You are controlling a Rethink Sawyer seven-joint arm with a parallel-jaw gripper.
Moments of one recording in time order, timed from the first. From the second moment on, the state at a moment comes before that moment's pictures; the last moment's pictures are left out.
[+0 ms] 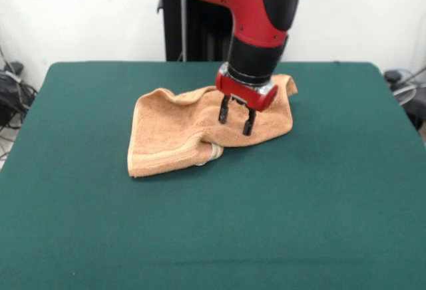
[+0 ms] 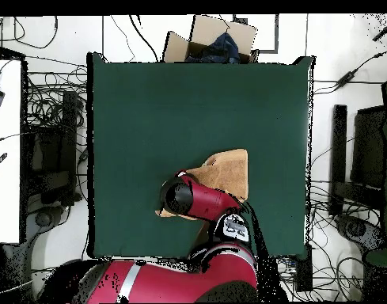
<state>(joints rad) -0.10 -0.43 -0.15 1.85 0.09 0.10 2.10</state>
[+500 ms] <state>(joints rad) -0.09 -0.52 -0.15 1.88 0.09 0.20 2.10</state>
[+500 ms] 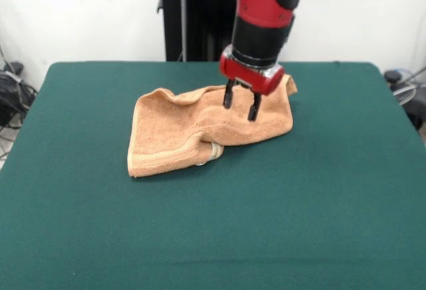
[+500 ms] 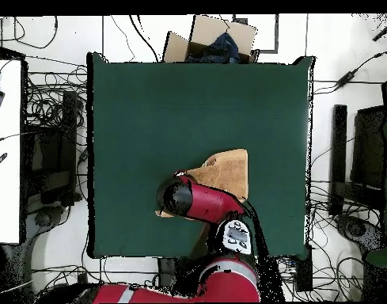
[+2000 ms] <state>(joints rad) 0.19 -0.57 -0.40 1.88 0.09 0.56 2.10</state>
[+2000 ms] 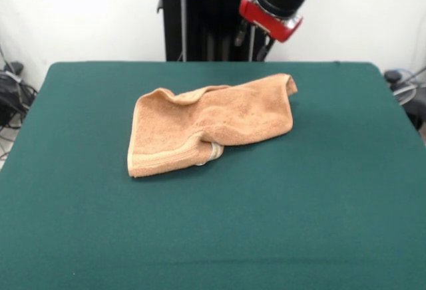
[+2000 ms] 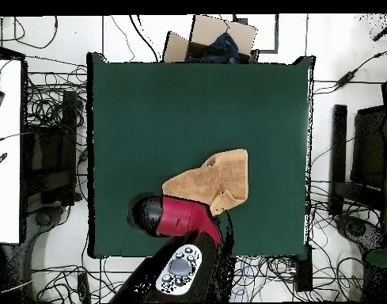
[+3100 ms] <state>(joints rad) 0.35 -0.49 -0.59 1.88 0.18 0.55 2.13</state>
